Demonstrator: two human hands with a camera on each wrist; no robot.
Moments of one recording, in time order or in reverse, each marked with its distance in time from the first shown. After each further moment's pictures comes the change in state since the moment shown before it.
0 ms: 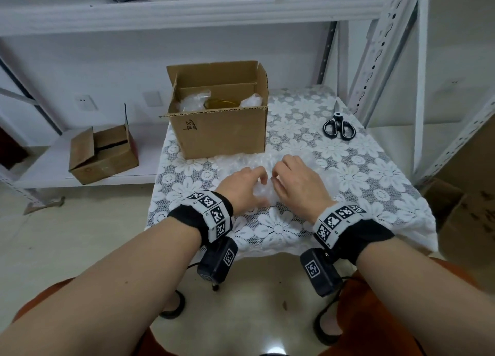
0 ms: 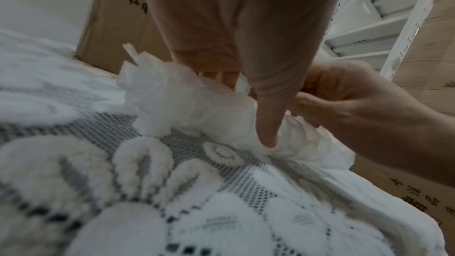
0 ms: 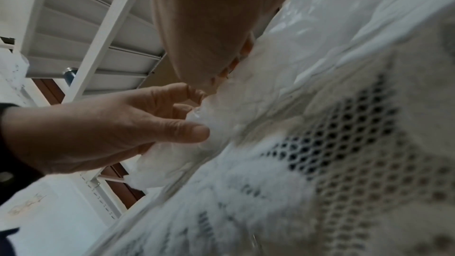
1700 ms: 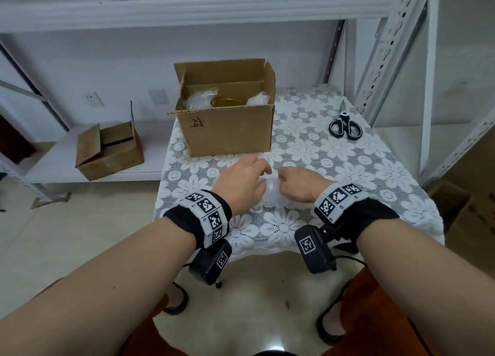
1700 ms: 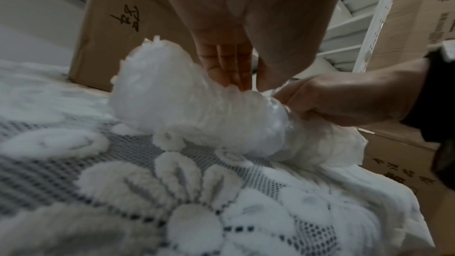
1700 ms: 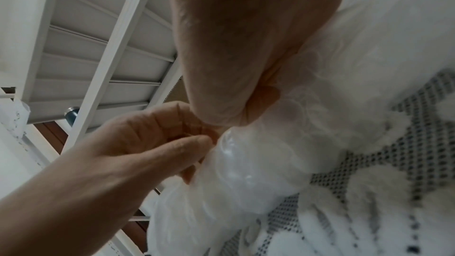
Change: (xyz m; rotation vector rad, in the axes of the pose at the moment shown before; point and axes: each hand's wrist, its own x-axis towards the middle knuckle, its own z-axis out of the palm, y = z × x) left_hand -0.016 0.000 -0.011 0.081 0.337 0.168; right_hand 0.032 -0.004 -0.016 0.143 -0.747 0.322
